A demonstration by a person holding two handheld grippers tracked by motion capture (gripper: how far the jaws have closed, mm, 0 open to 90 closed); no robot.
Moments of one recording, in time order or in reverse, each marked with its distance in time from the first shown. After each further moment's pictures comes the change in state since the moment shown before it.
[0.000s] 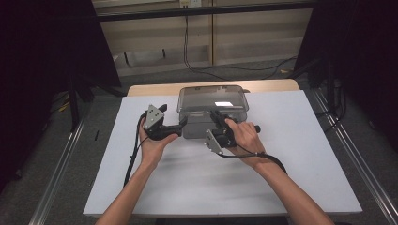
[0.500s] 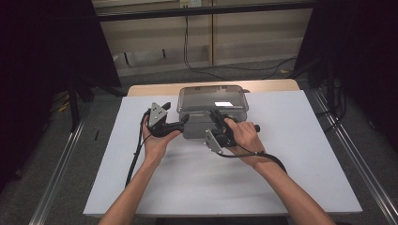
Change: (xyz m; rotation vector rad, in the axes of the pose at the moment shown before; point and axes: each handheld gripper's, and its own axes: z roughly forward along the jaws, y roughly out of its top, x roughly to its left) left arm 0.001 0.000 0.012 -0.010 0.007 -0.006; right arm -0.001 0.000 0.001 -0.004 0.006 -0.007
